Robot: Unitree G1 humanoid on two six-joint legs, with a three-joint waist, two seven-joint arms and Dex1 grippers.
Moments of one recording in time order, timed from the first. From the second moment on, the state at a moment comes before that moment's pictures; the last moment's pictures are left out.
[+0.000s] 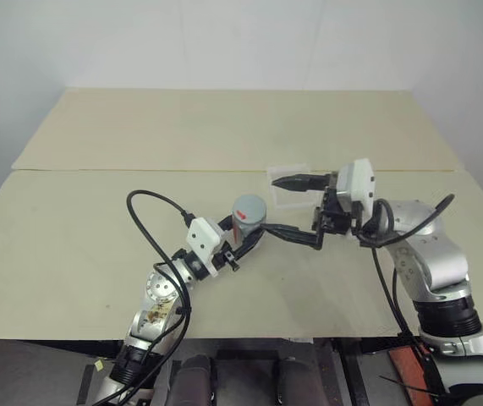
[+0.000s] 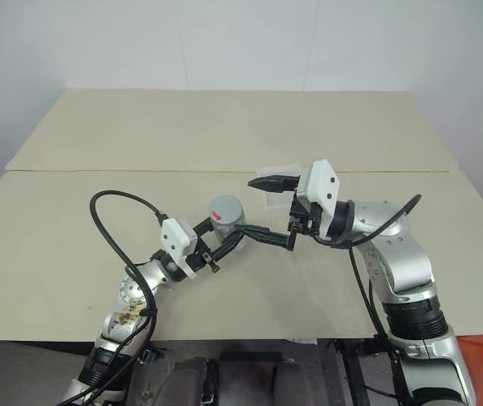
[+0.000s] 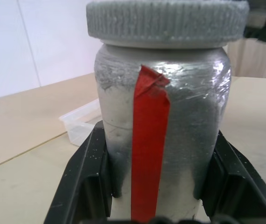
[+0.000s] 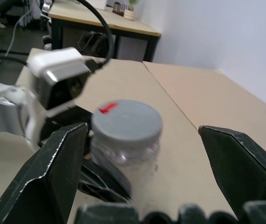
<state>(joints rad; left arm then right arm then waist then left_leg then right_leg) -0.20 0.18 -0.18 -0.10 -0.20 -0.09 -0.63 -0.50 -0.57 0.05 -0.27 0.50 0.30 1.02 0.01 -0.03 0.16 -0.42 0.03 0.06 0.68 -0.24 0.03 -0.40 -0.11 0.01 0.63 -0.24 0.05</state>
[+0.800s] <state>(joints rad) -0.20 0.17 -0.18 -0.10 -0.20 -0.10 -0.63 -0.55 -0.50 0.14 -0.25 0.43 0.38 0.94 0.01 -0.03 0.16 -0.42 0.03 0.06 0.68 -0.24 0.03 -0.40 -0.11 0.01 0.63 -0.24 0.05</state>
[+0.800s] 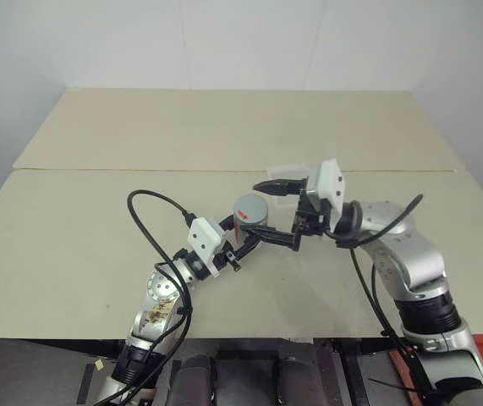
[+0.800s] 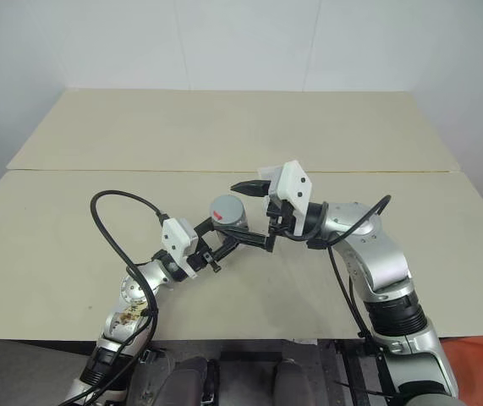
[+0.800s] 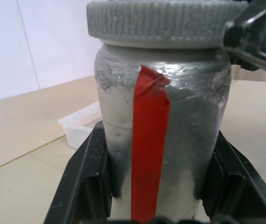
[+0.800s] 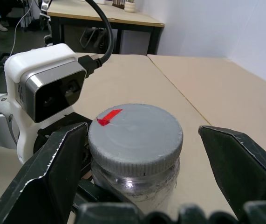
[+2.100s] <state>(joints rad) -0.20 0.18 -0.18 -0.09 -0.20 -0.13 -0.64 -0.54 -0.49 0.12 -0.25 0.50 0.45 0.96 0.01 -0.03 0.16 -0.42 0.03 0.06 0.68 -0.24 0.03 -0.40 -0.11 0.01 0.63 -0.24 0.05</state>
